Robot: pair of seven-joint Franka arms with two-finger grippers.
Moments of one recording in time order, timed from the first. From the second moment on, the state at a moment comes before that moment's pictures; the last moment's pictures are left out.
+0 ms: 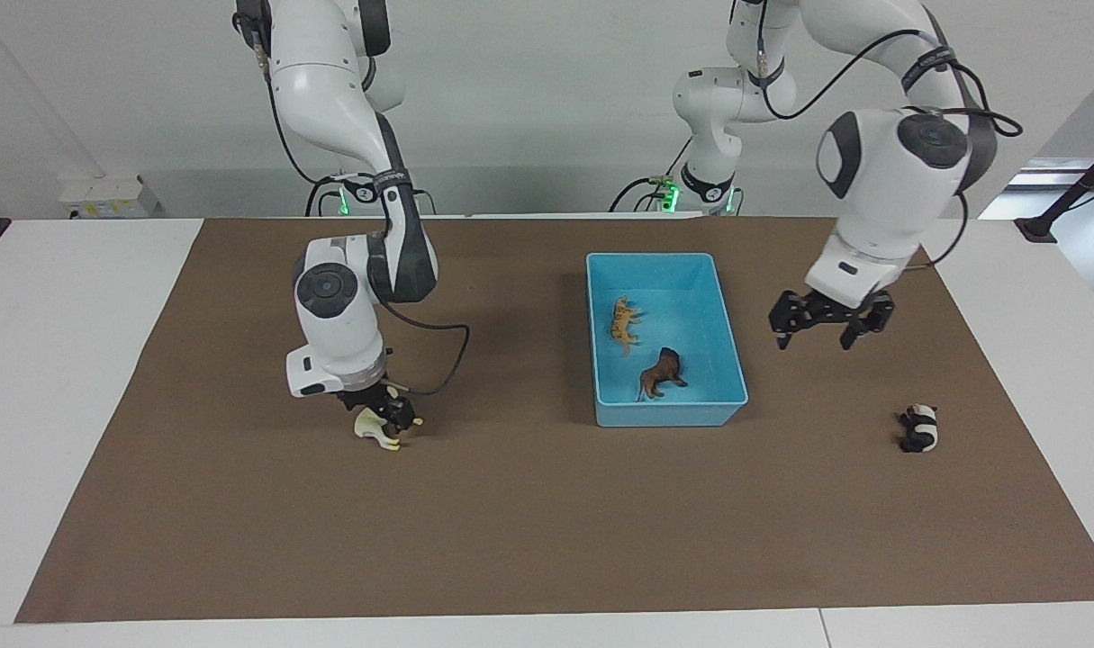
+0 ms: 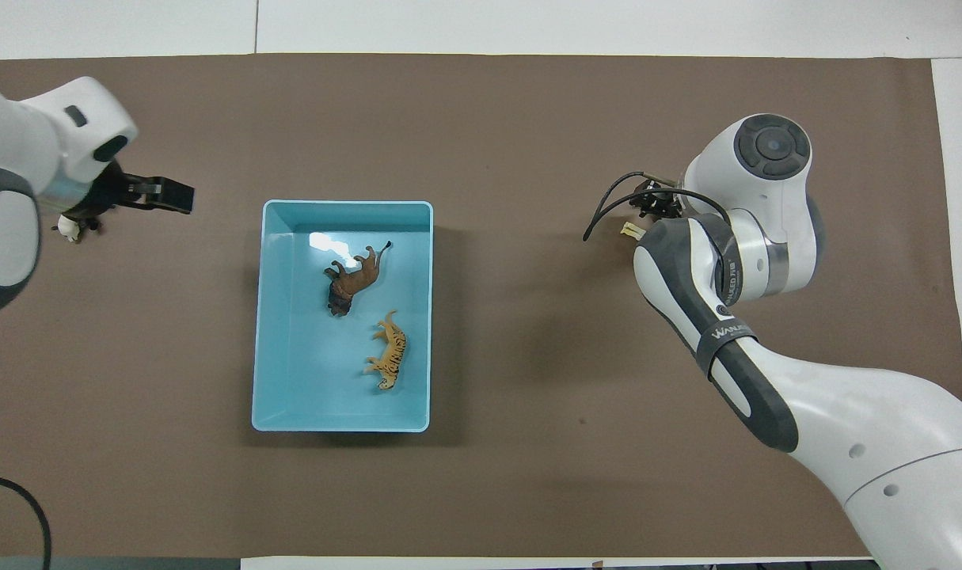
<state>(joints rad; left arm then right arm) 0.12 0.18 -0.06 -1.74 0.04 2.03 0.33 0.39 0.45 -0.23 -1.86 0.04 2.34 0.63</state>
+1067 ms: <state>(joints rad) 0.26 0.60 -0.06 -1.43 0.08 2.14 0.58 0.61 0.43 -0.21 -1.37 0.06 1.77 0.82</state>
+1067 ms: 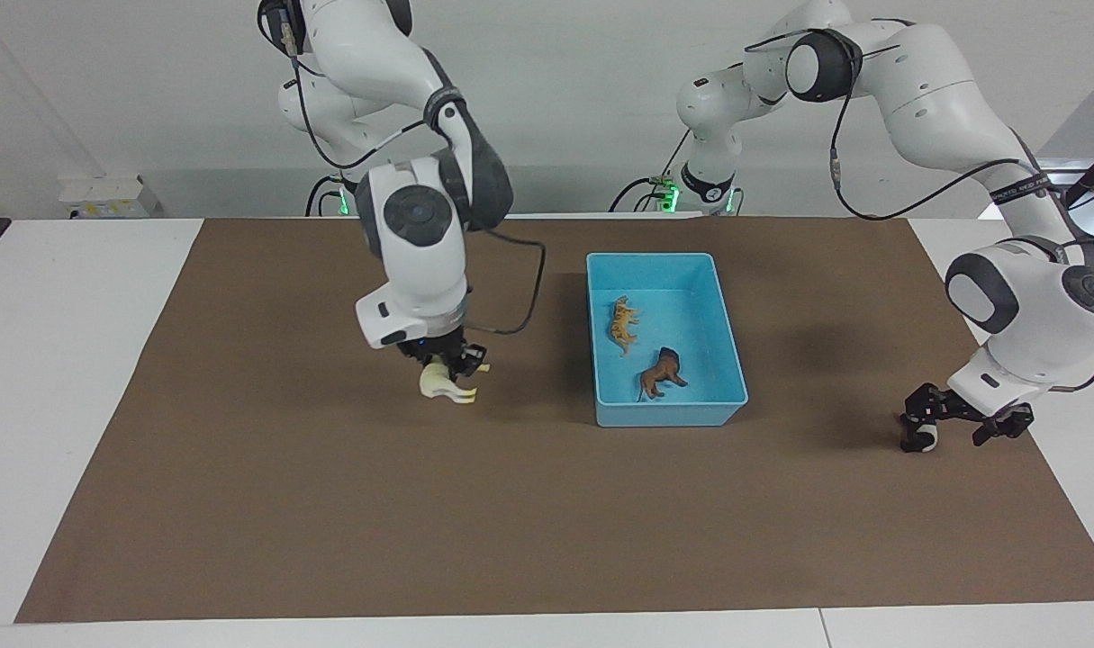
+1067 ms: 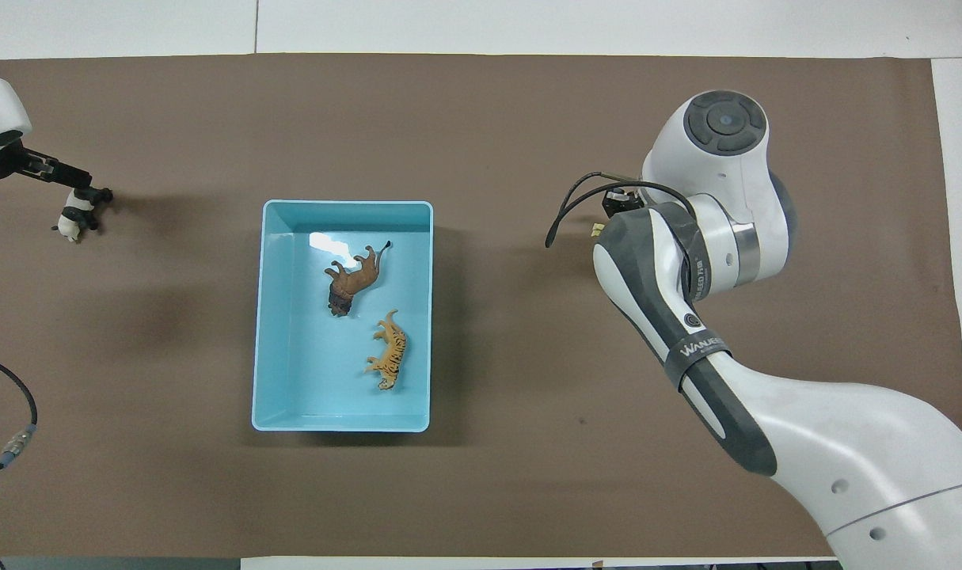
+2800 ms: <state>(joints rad) 0.21 0.58 -0.08 -1.44 0.10 2.05 0.46 0.62 0.41 -0.27 -1.24 0.22 1.82 1.08</state>
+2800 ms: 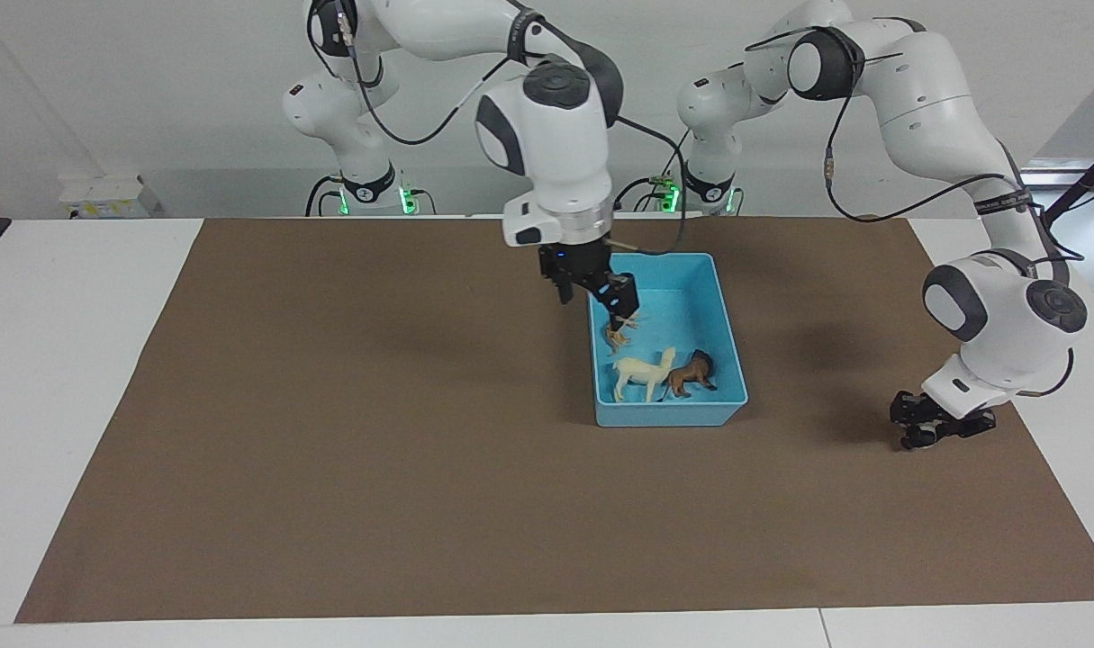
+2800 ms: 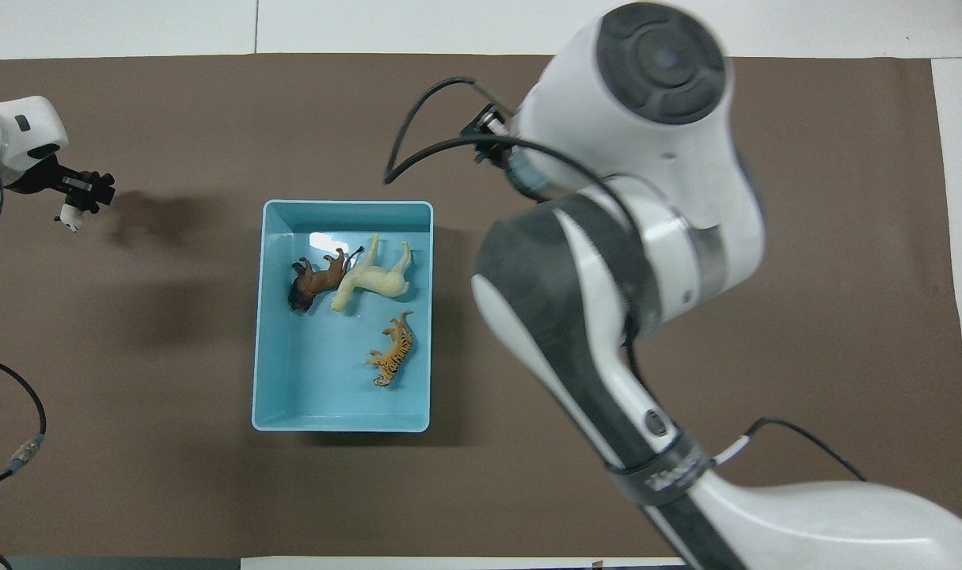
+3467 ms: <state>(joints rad) -0.13 0.35 -0.09 -1.38 0.10 1.79 -0.35 0.19 0.39 -0.28 -1.34 0.21 1.79 0.12</state>
